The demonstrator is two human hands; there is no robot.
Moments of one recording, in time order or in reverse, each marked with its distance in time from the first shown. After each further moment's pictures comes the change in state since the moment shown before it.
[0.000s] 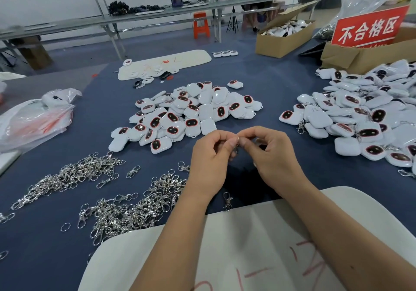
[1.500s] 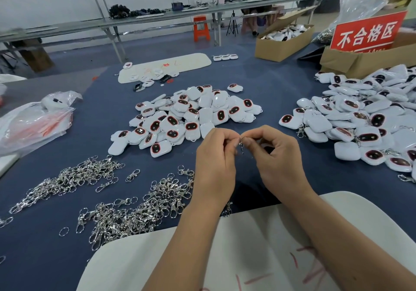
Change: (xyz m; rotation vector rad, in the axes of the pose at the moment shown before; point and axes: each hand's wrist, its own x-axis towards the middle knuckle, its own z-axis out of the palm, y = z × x) left_hand -0.007 0.011 0.012 0.230 0.140 0.258; right_hand -0.004 -0.003 -0.001 0.049 0.136 -0.170
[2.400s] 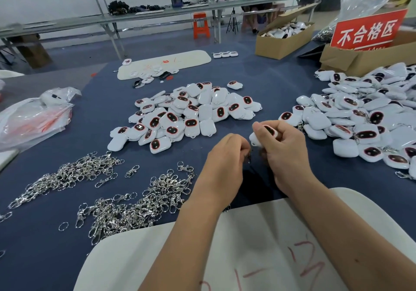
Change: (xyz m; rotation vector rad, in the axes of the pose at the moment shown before) left_hand -0.006 -0.004 0.001 0.204 -0.312 0.045; right_hand 0.011 0.019 -0.003 0.254 0.147 0.415
